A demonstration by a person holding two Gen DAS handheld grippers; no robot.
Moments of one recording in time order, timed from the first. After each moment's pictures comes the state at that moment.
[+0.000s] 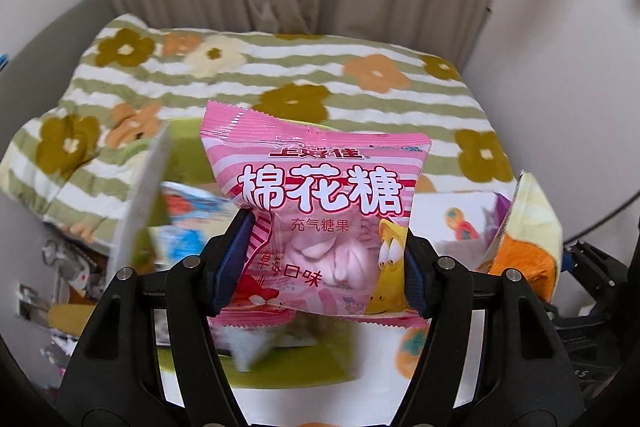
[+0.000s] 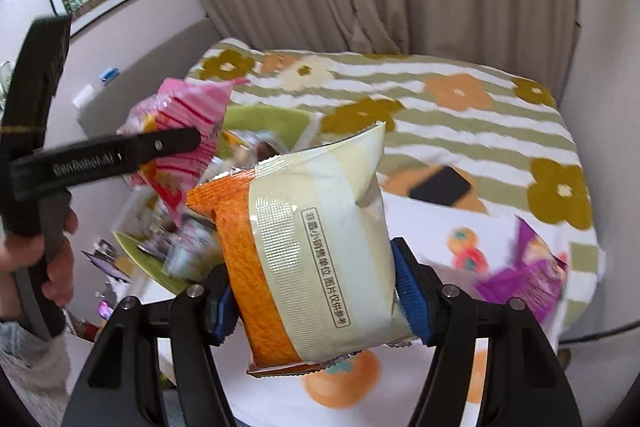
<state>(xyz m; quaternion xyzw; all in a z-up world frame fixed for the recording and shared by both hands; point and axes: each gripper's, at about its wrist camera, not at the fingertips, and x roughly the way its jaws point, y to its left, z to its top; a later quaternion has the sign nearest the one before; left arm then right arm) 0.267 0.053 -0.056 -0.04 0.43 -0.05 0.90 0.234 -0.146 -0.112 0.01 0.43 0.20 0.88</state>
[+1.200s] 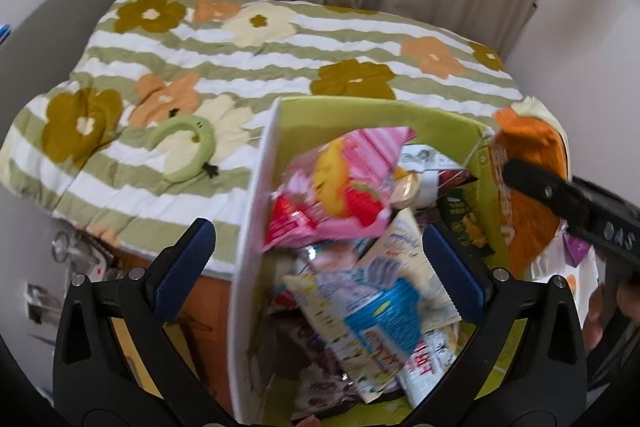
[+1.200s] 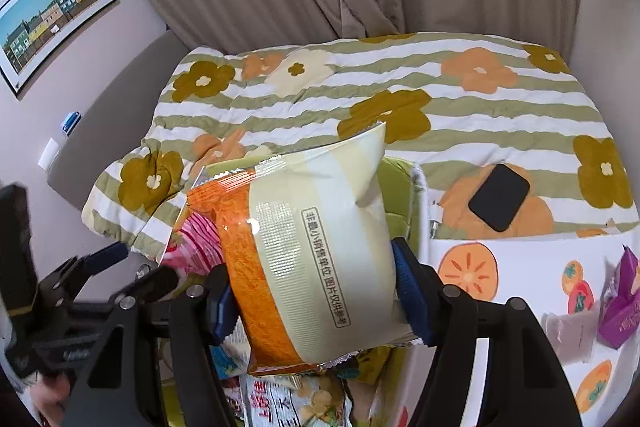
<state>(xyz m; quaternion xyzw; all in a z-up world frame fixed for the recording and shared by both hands) 0.341 0.204 -0.138 -0.05 0.48 -0.03 0.88 0.365 -0.006 -0.158 0.07 0.47 0.13 0.87</state>
